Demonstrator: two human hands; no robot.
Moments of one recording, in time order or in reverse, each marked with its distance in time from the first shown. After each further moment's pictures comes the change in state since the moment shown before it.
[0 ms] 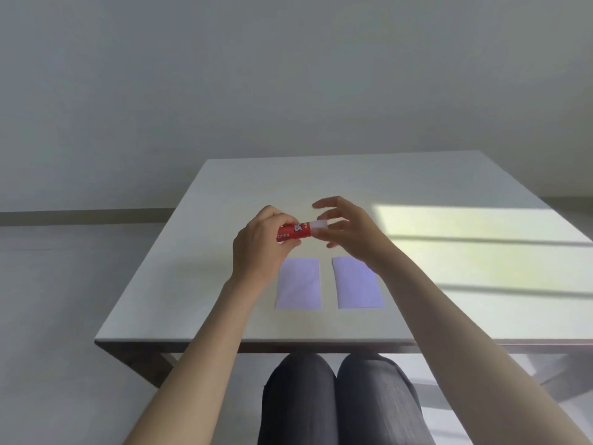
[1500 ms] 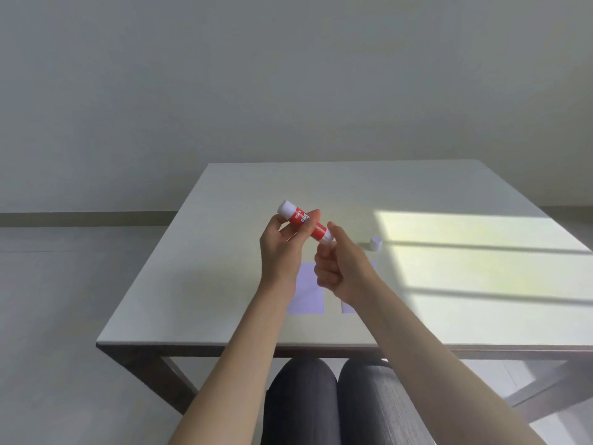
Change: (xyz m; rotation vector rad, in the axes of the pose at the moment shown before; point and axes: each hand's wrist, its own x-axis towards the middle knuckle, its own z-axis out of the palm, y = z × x) left_hand -0.007 0.032 0.017 -1.214 0.071 -0.493; right_hand -0.020 0.002 0.044 0.690 0.073 0.435
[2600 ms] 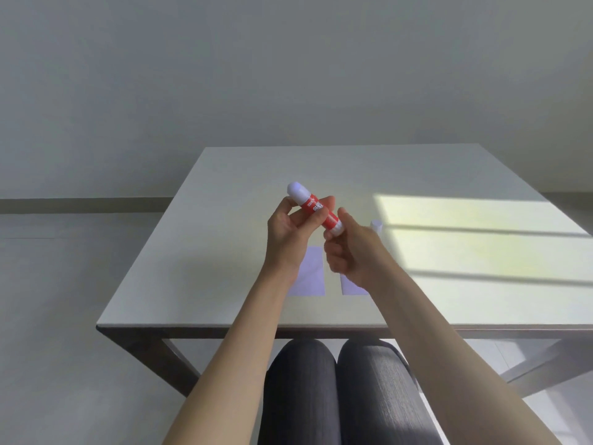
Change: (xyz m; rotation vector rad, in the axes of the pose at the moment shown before) left_hand -0.001 -0.008 -0.005 -0.053 -0.204 0.073; right_hand -0.010 -0.003 -0.012 -0.037 -0.009 -0.062
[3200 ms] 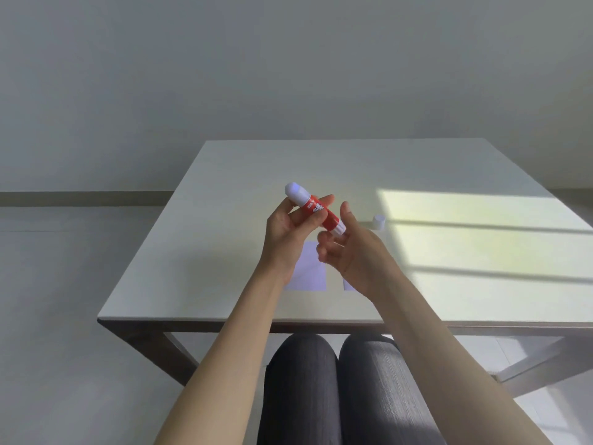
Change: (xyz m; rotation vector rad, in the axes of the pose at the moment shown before) left_hand -0.001 -0.009 -0.011 0.001 -0.117 -0.025; right_hand -0.004 0.017 -0.005 0.183 -0.154 -0.079
